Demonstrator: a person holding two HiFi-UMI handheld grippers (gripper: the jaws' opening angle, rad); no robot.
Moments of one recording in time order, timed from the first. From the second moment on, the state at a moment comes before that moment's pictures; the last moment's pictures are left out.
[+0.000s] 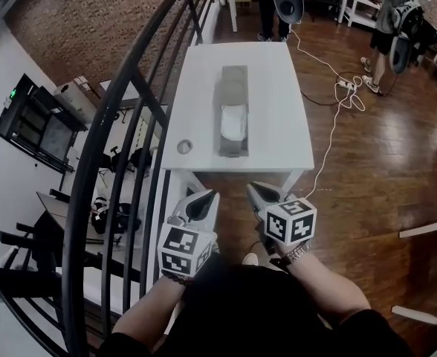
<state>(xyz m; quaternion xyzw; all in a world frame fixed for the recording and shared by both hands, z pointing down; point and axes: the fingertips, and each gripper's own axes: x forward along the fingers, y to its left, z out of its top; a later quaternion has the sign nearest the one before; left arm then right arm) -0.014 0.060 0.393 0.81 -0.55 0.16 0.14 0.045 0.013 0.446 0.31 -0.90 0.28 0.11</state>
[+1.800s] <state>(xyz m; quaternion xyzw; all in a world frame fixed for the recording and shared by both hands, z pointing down) -0.063 0.108 0.345 0.87 -0.46 0.11 0.11 -0.023 0.104 0.345 0.39 -0.91 0.08 0.13</state>
